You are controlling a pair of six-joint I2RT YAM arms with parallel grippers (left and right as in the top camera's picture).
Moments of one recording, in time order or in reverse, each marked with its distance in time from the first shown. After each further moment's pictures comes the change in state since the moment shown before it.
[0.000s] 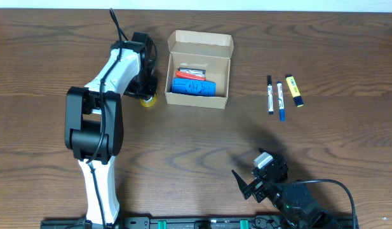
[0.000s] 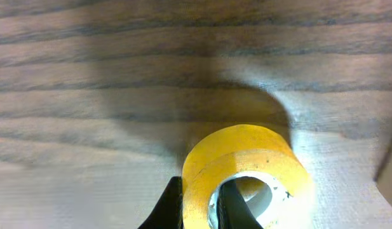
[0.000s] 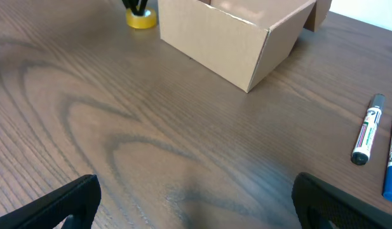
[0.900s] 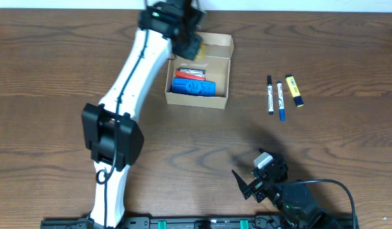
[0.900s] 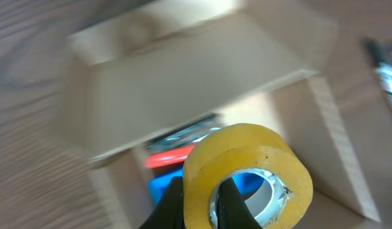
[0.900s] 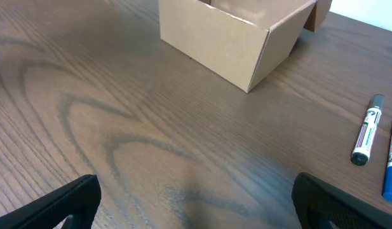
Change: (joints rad) left arm -0.241 0.000 0.515 -0.019 0.187 0.099; right arm 0.000 0.000 0.000 0.000 0.000 -0.002
